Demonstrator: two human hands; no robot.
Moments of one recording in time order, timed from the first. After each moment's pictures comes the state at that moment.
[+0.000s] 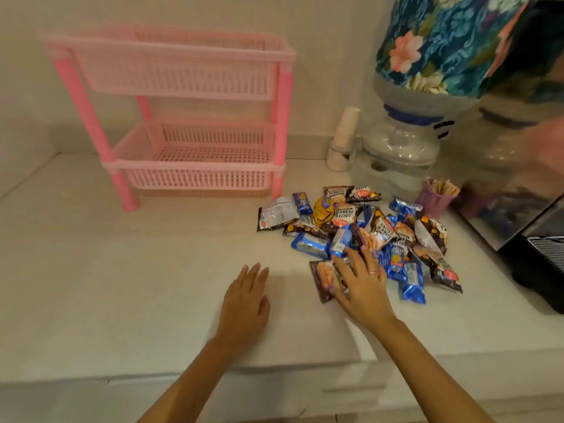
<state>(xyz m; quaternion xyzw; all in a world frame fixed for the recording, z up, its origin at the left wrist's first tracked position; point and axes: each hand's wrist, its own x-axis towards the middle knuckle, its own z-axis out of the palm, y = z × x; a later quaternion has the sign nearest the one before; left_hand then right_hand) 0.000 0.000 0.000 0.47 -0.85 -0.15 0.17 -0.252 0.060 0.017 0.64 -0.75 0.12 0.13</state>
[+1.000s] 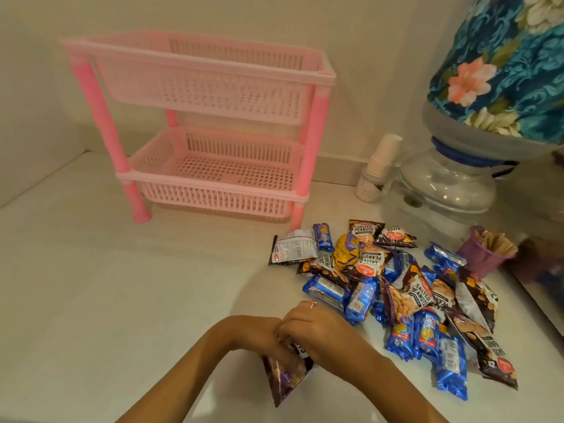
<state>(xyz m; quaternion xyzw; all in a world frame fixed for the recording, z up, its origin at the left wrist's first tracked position) -0.041 -0.069 0.075 0.31 -0.75 -0.56 -0.17 -0.195 -0.009 0.072 0.90 -0.40 0.14 -0.07</state>
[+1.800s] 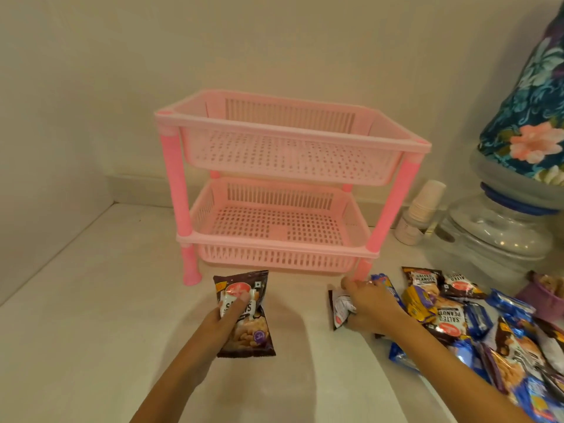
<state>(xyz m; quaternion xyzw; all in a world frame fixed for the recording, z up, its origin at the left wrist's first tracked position) 0.168 -0.179 0.103 0.47 -0.49 -0.66 0.30 -0.150 -0.183 0.085 0.71 -0.70 -0.08 0.00</state>
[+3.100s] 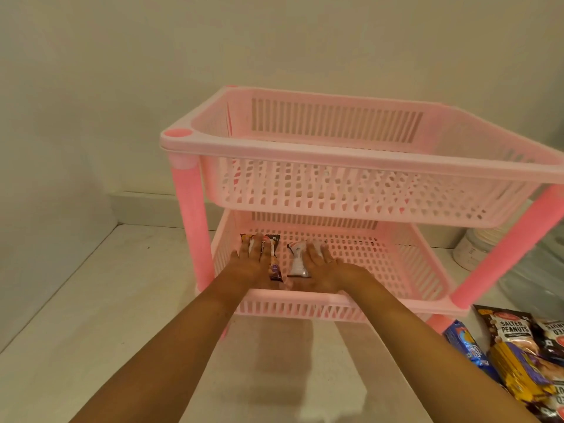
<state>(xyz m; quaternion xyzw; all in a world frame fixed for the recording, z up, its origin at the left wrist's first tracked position) 0.138 -0.459 0.086 0.53 -0.82 -0.12 -0.15 -0.032 -0.408 0.109 0.69 -0.67 -0.18 -0.22</state>
